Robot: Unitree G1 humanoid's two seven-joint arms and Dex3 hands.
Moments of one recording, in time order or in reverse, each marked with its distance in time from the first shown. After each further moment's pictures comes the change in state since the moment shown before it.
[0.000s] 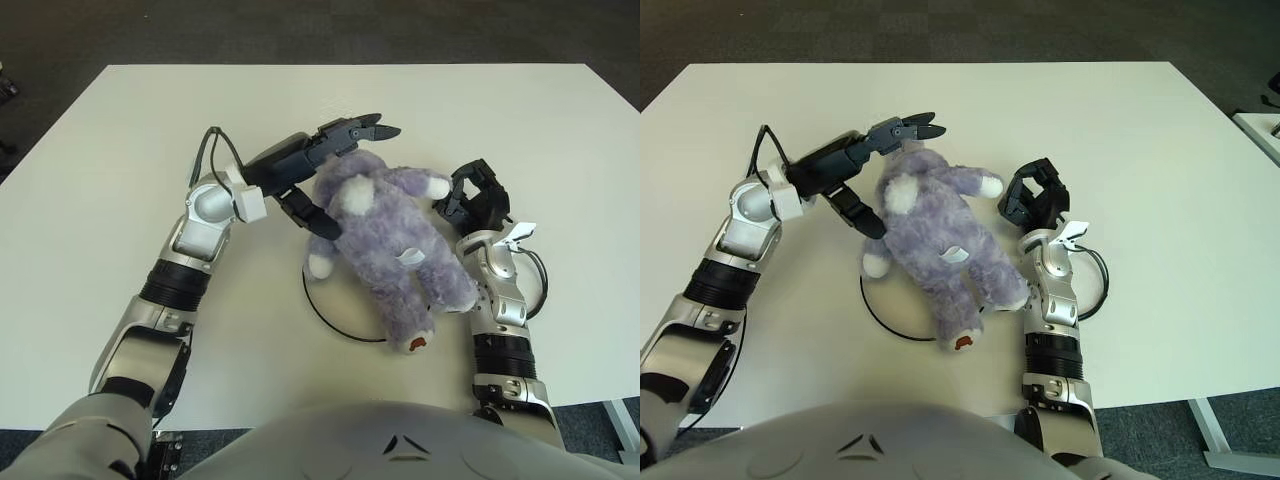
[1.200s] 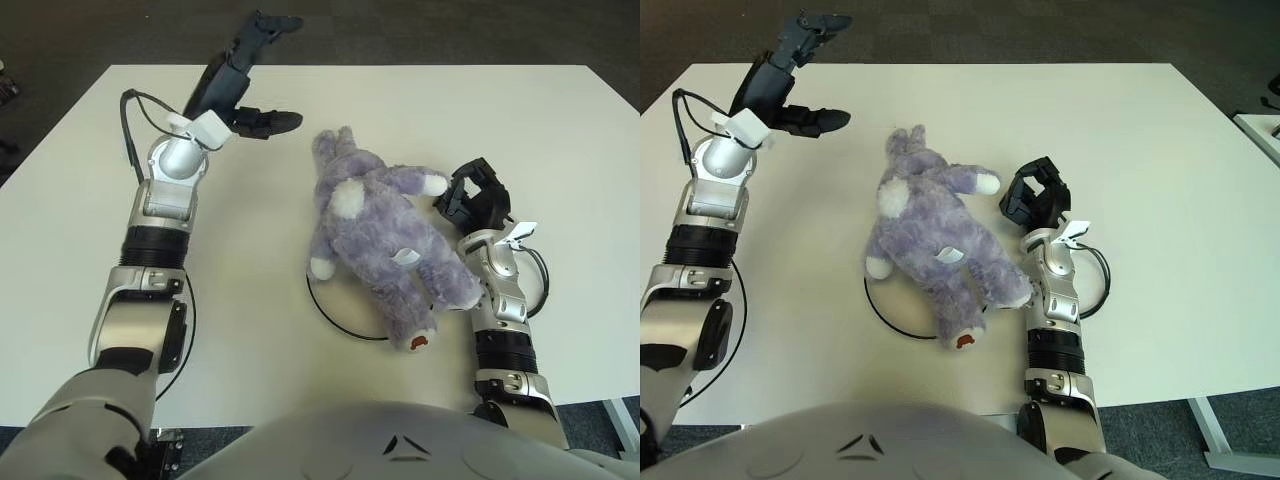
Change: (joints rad) left arm -0.174 0.017 0.220 0.237 0.255 0.094 0.417; right arm -0.020 -0.018 -0.012 0.060 -0.001 -0.046 0.040
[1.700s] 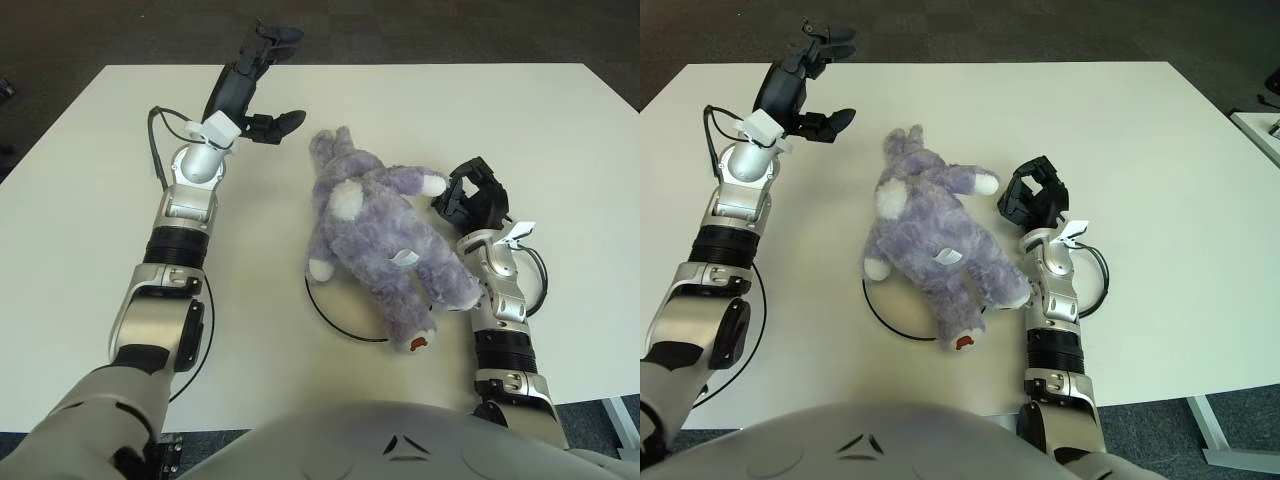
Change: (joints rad) left arm -0.011 -0.091 -0.006 0.165 -0.146 0.000 0.003; right arm 0.000 0.001 0.006 -0.001 0.000 -0.001 0.009
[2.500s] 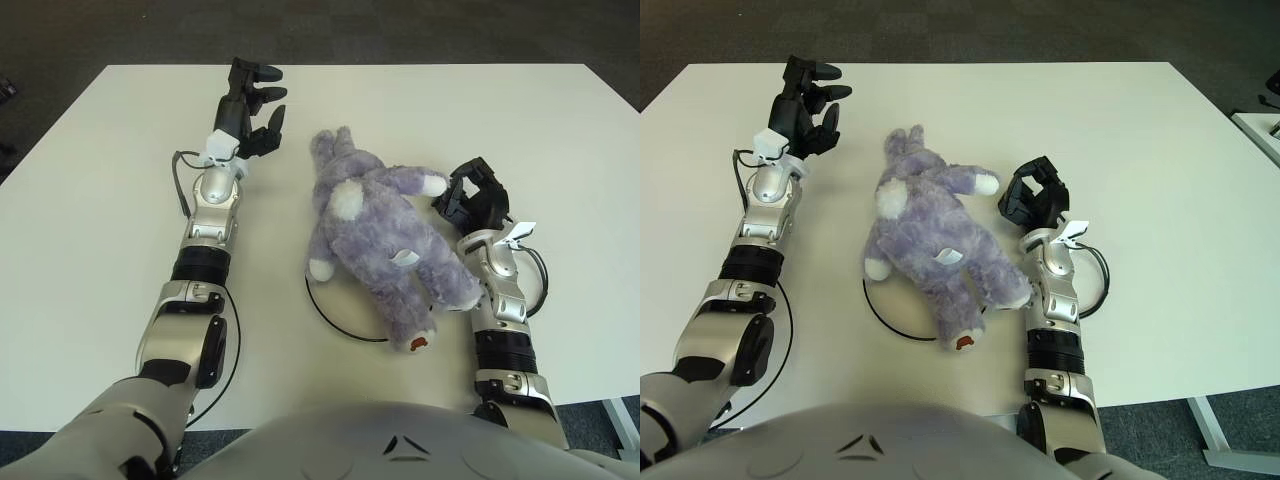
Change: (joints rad) left arm 0.098 -0.136 0.056 0.043 -0.058 0.099 0.168; right arm 0.001 0.000 -0.002 0.000 -0.001 0.000 -0.003
